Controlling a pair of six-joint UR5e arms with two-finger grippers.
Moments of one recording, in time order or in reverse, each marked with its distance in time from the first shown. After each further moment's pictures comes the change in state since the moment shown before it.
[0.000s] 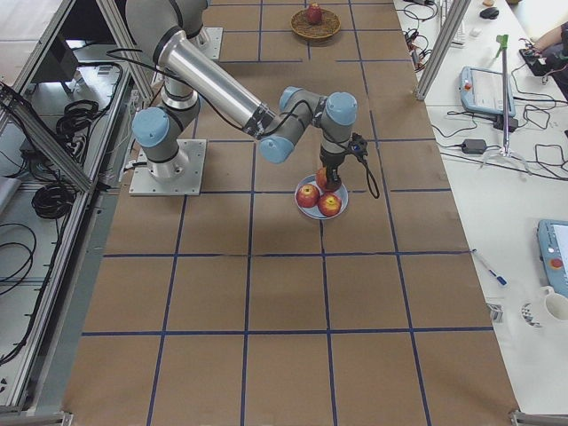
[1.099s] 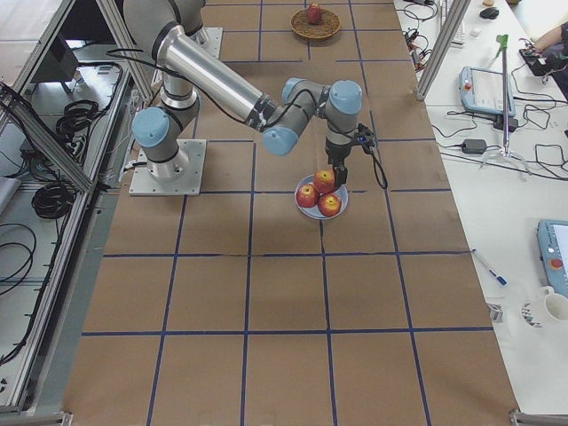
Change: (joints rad) left arm 0.000 -0.004 0.006 0.000 0.000 0.000; right arm 0.037 -0.042 -0.103 0.097 -0.004 0.027
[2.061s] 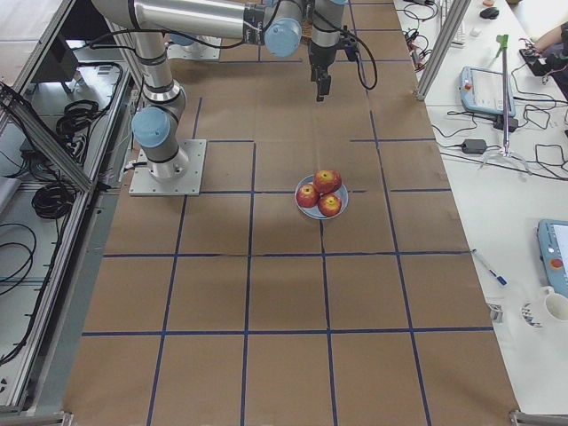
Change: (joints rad) left arm 0.000 0.004 -0.005 0.000 0.000 0.000; right arm 0.372 -0.189 -0.103 0.387 0.013 0.362
